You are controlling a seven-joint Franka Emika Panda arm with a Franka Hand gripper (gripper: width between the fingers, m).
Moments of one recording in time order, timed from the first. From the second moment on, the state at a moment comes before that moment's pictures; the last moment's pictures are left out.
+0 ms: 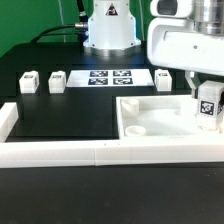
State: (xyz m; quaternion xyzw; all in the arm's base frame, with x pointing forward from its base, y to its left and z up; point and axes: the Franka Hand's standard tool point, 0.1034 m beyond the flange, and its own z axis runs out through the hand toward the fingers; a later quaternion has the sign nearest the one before) arm 0.625 0.123 0.074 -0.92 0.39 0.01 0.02
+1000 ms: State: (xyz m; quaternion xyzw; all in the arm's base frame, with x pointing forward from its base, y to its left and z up) arm 0.623 0.129 0.077 -0.90 0.43 0.03 0.04
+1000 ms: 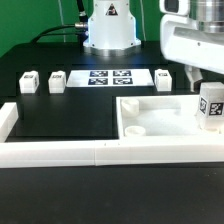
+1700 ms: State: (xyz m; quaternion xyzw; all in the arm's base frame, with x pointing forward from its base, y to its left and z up) arm 0.639 0.127 0.083 -1.00 0.09 -0.04 0.02
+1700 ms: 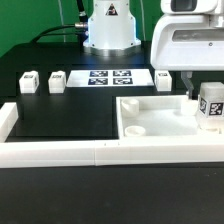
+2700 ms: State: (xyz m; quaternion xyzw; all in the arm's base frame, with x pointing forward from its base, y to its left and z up) arm 0.638 0.107 0.077 -0.89 0.45 -0.02 0.03
